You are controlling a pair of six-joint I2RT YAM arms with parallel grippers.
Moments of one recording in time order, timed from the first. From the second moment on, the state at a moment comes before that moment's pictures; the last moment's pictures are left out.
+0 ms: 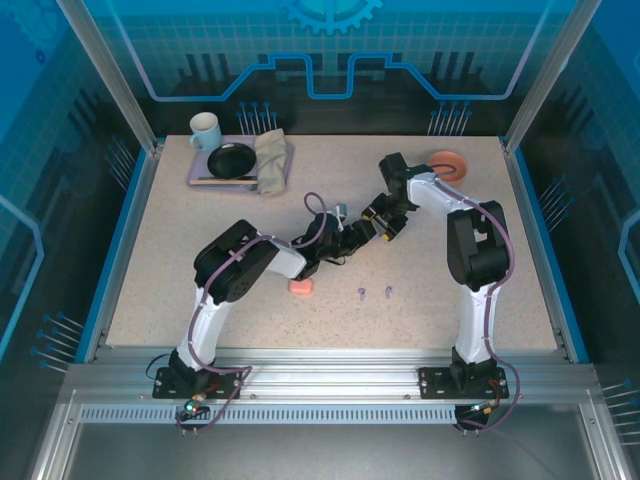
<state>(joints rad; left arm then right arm) -0.67 2.18 1.06 0.77 0.25 -1.21 0.30 2.07 1.58 -0.88 -0.23 1.09</state>
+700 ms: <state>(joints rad) -0.57 1.73 0.93 0.45 0.15 -1.05 0.30 2.22 1.84 -0.95 -0.19 0.81</state>
